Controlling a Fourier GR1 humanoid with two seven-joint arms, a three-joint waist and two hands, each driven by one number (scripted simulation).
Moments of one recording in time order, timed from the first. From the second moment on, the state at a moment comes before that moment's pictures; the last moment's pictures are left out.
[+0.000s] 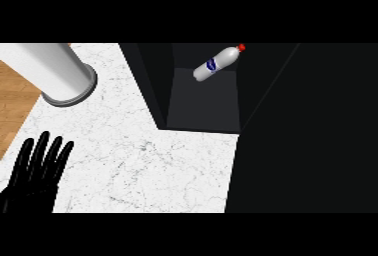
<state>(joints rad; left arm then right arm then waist) 0.27 0.58 -0.31 -1.85 0.87 0.03 -0.53 0.86 -0.43 0.61 -2.50 0.03 0.51 -0.18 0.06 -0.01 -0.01</state>
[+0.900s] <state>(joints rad) 0.34 0.71 -0.20 -1.88 0.95 -0.16 -0.53 0.69 -0.42 0.64 -2.49 0.00 0.47 -0.06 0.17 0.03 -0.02</state>
